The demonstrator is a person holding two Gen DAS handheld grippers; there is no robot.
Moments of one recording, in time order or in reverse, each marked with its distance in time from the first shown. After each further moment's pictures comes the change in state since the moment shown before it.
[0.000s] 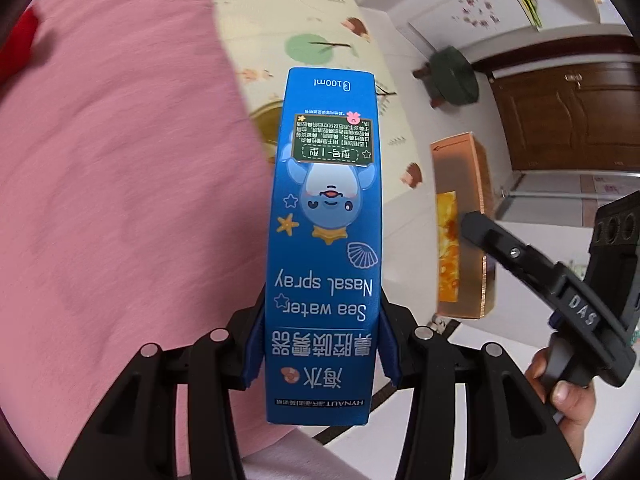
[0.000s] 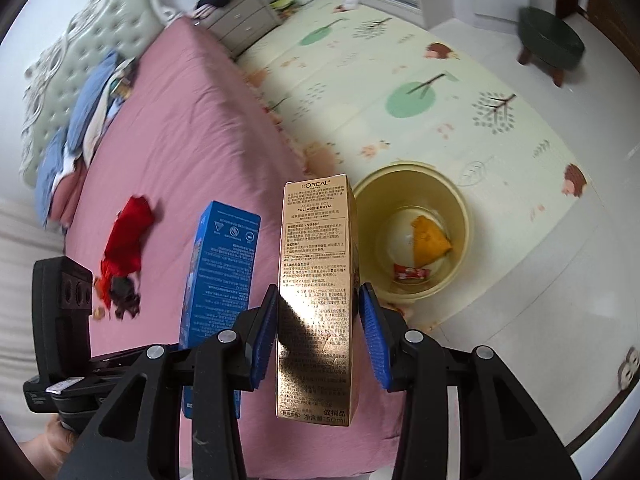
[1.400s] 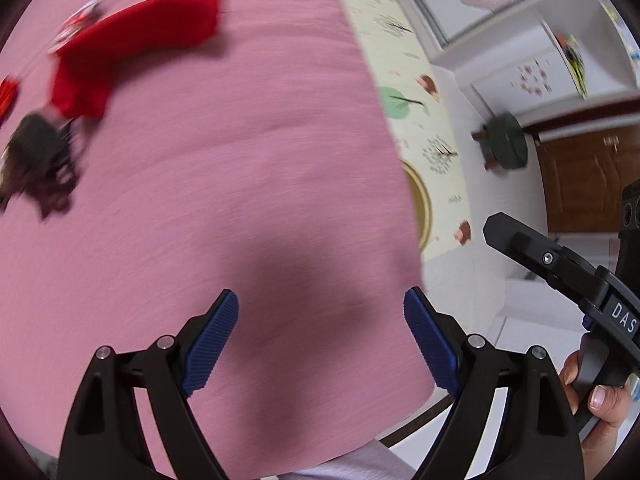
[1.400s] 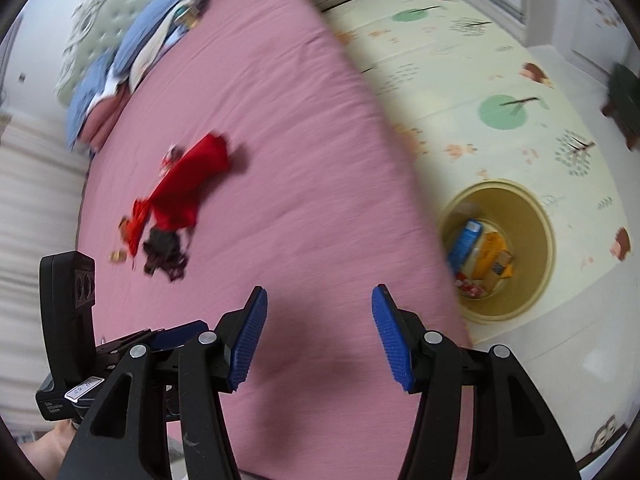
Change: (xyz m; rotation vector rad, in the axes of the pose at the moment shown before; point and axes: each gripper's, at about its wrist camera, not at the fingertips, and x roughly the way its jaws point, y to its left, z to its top) left arm -0.088 0.139 -0.034 -0.190 -0.175 0.133; right arm 0.065 0.169 -0.003 -0.277 0.139 0.093
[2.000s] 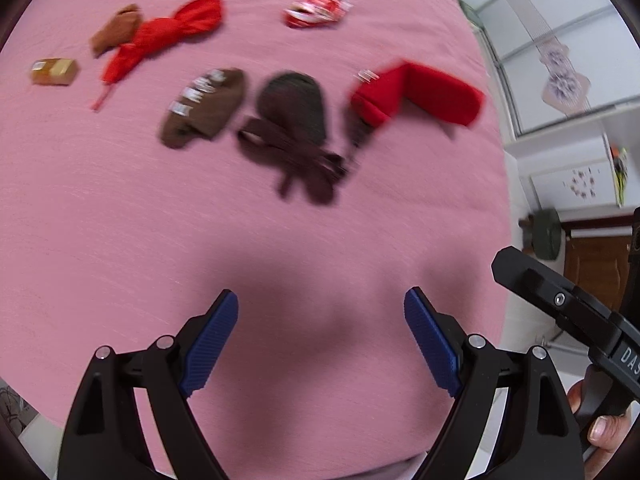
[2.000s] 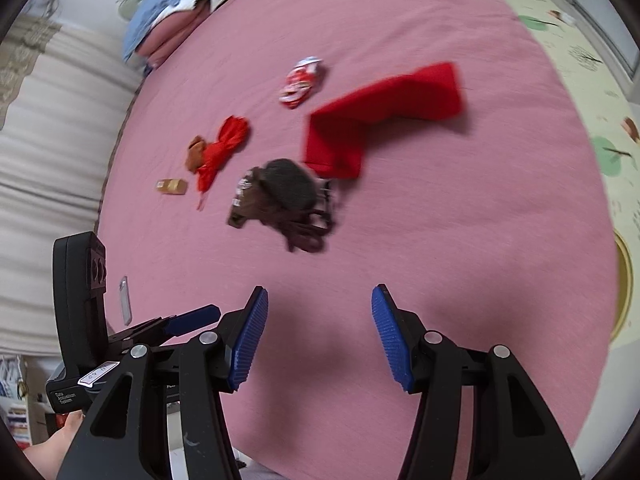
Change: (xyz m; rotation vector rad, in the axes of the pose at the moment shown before) left arm -0.081 0.212 -0.021 -0.290 -0.137 0.070; right arm 0.105 0.209 -0.007 -0.247 0.144 0.112
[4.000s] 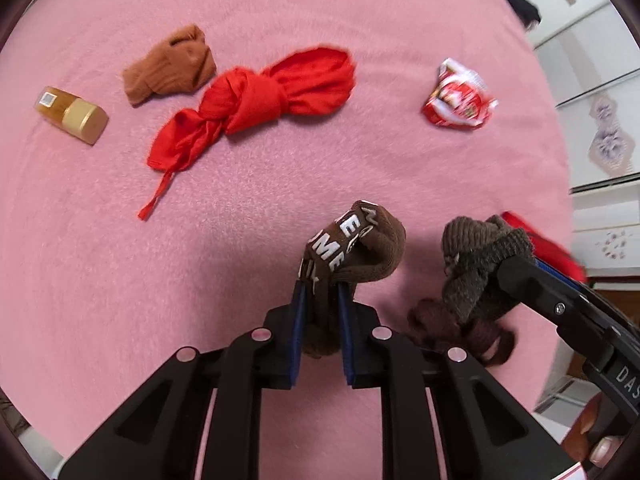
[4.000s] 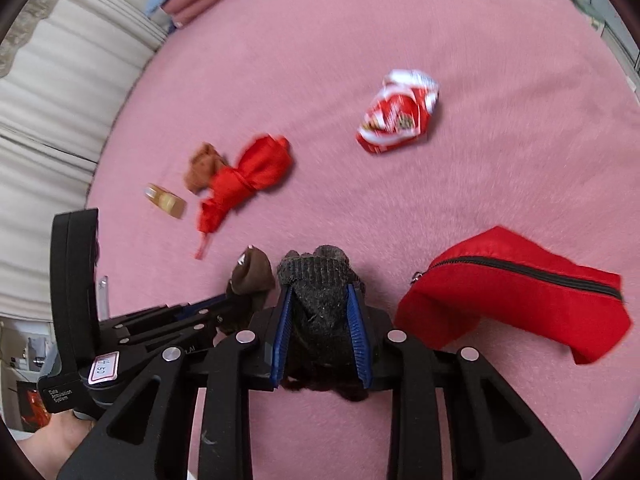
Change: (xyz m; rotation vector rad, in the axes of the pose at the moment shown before) left arm 0.019 0.091 0.110 -0.112 -0.070 0.079; right arm 0.106 0.068 0.112 -0.179 0.038 -0.009
